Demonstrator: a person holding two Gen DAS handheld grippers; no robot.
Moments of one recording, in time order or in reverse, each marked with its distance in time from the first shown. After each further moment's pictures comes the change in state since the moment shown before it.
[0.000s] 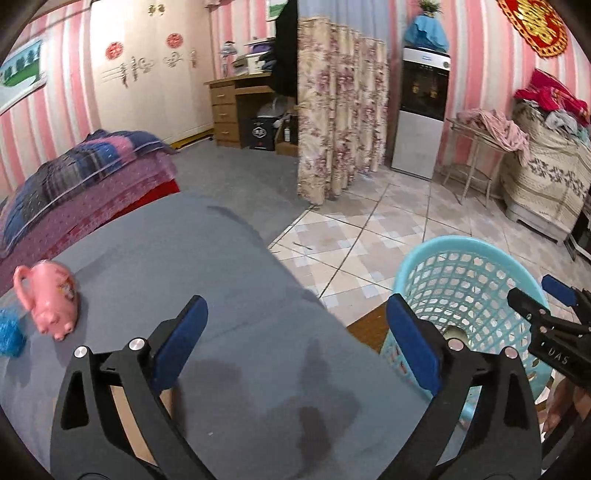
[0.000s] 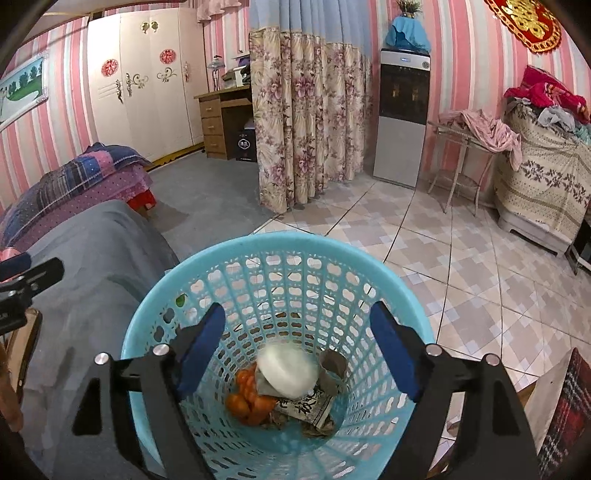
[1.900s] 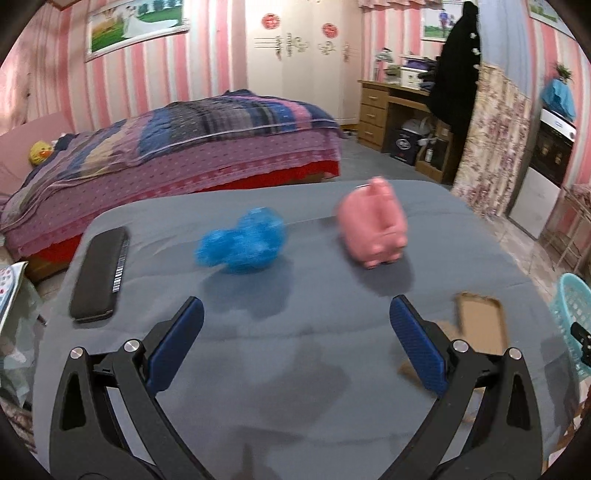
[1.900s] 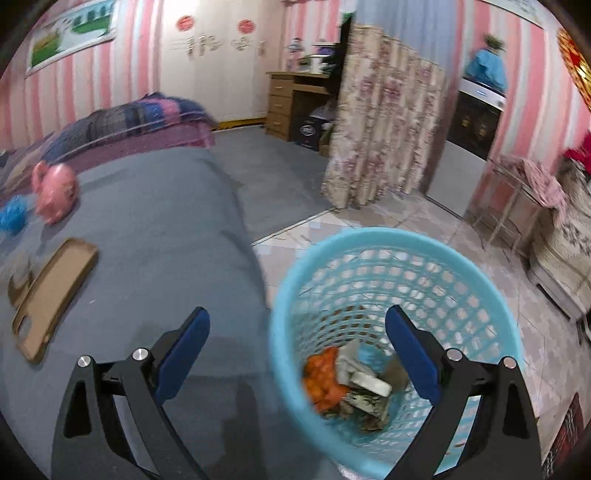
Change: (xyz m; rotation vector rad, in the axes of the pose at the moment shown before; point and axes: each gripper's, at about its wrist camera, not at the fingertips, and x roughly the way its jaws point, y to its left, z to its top) left arm -0.120 0.283 -0.099 -0.334 -0.001 0.380; right arm -0.027 0.135 -0.025 -0.271 0.036 0.166
